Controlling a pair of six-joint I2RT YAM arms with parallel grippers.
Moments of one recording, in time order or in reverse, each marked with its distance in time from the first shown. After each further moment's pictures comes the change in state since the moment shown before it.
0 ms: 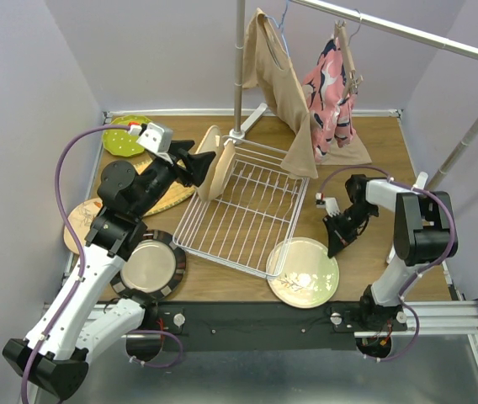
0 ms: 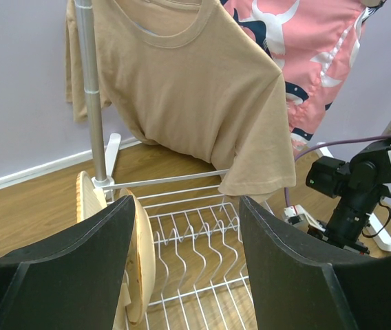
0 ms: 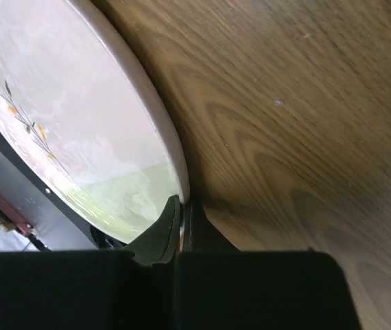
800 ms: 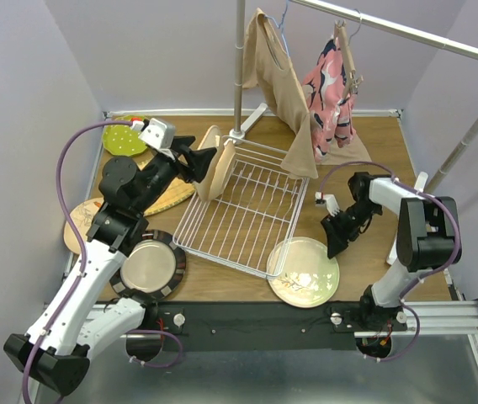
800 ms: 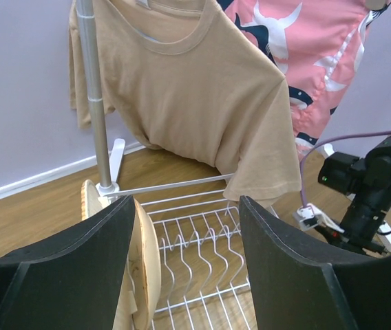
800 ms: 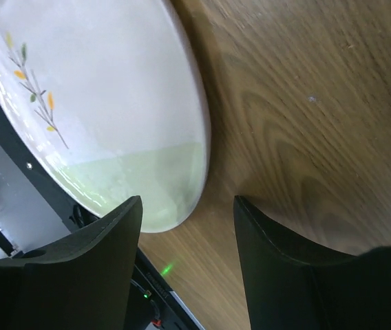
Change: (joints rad) left arm 0.000 0.037 0.032 0.008 0.000 0.024; right arm -0.019 -0.070 0.029 -0.091 -0.045 -0.188
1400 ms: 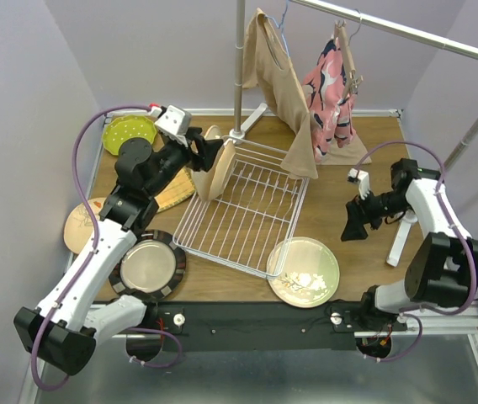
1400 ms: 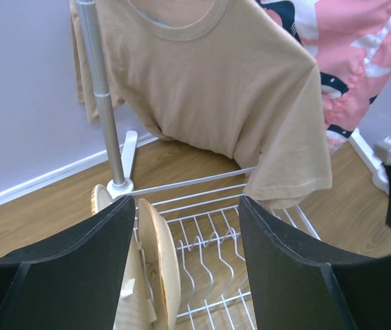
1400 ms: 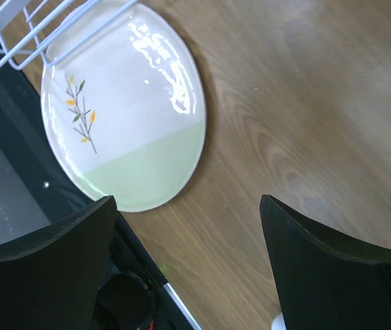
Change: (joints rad) left arm 0.000 0.149 0.069 0.008 -0.004 0.077; right arm -0.245 -0.272 0.111 -0.166 -0.159 -0.150
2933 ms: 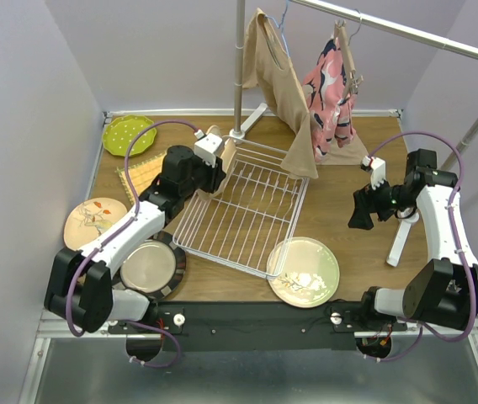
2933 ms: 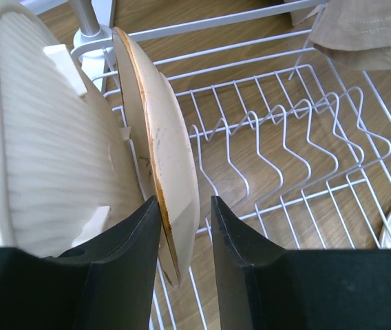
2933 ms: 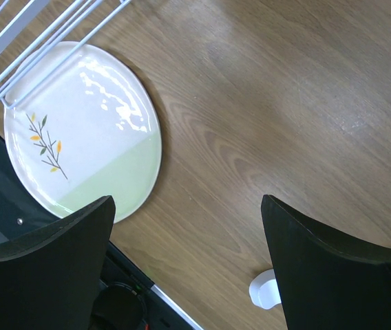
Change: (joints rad) left arm -0.017 0.272 -0.184 0.016 -0.016 0.100; right arm -0.028 -0.111 0.051 0.080 0.085 0.163
